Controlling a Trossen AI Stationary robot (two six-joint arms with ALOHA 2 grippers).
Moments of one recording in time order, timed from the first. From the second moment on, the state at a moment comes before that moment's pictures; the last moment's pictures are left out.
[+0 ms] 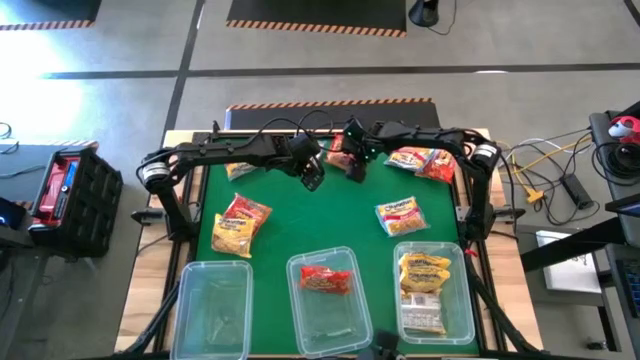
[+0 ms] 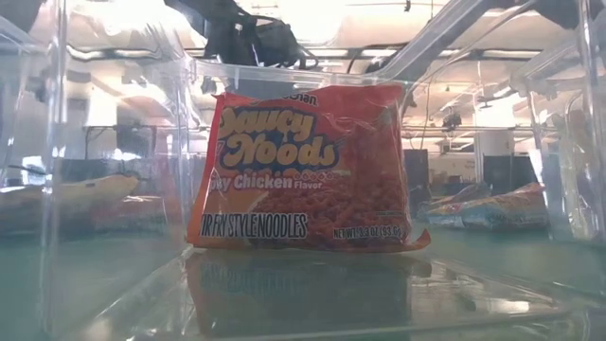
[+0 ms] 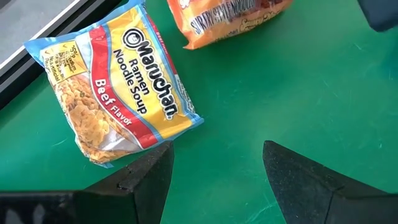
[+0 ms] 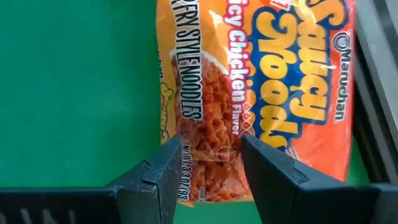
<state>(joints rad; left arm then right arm) 0.35 1.76 1.37 -0.68 -0.17 -0.38 -0.57 1.93 1.36 -0.57 -0.01 -0.25</state>
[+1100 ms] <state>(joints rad) 0.33 1.76 1.37 -0.60 0.07 -0.35 -0.52 1.84 1.35 -0.80 -0.34 -0.59</state>
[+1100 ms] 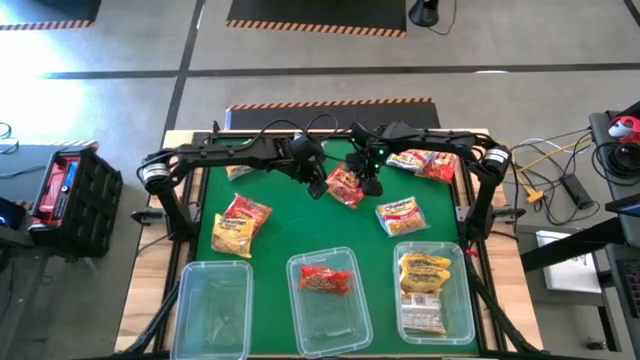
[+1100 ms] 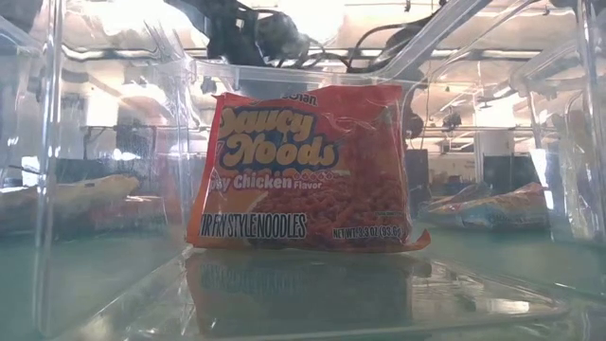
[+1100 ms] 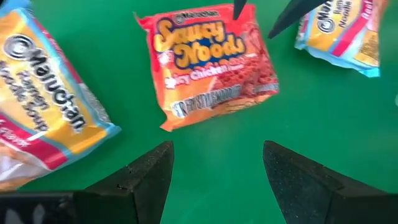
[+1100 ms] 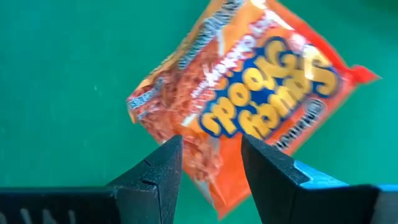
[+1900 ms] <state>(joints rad) 0.31 1.74 1.37 -0.68 0.12 -0.32 -0.47 1.94 1.35 -0.64 -0.17 0.03</state>
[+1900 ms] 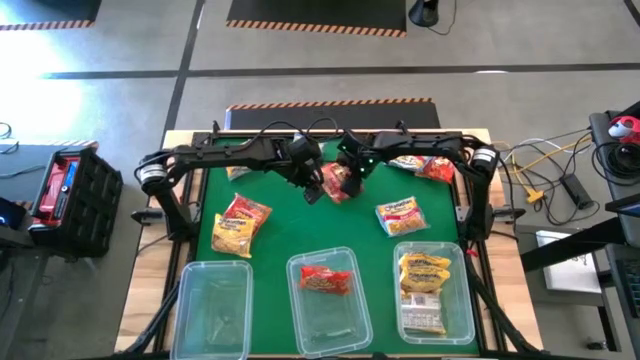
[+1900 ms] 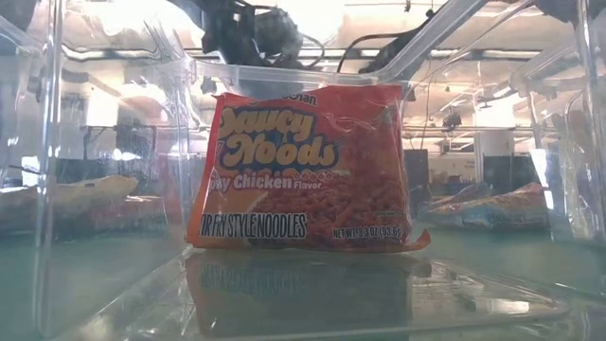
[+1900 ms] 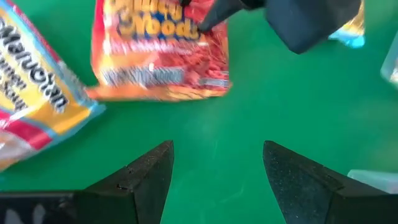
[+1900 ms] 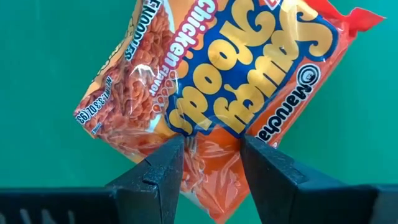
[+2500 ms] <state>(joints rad) 0.31 1.74 1.30 -0.48 0.02 -0.42 -0.50 1.80 1.36 -0.70 -0.26 0.12</state>
